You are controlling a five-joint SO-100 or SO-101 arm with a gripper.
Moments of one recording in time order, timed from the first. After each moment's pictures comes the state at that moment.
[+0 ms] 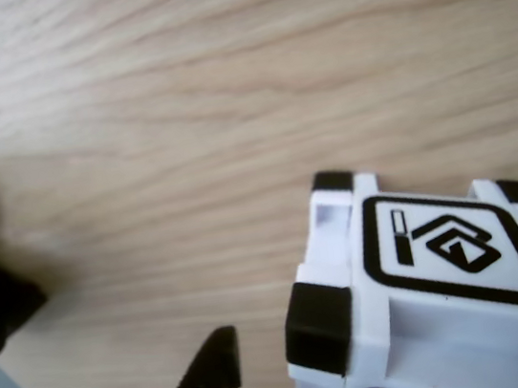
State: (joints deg) arm 0.4 85.8 107.2 92.4 10.3
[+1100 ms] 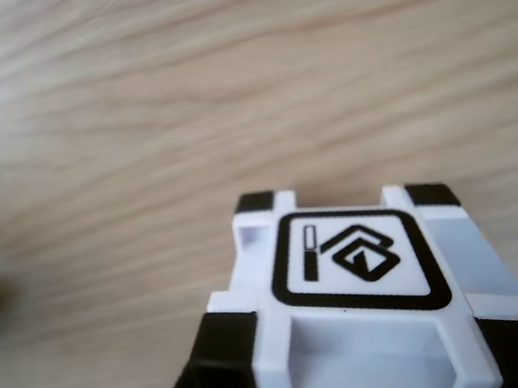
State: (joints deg) arm 0.4 91.3 107.2 87.8 9.8
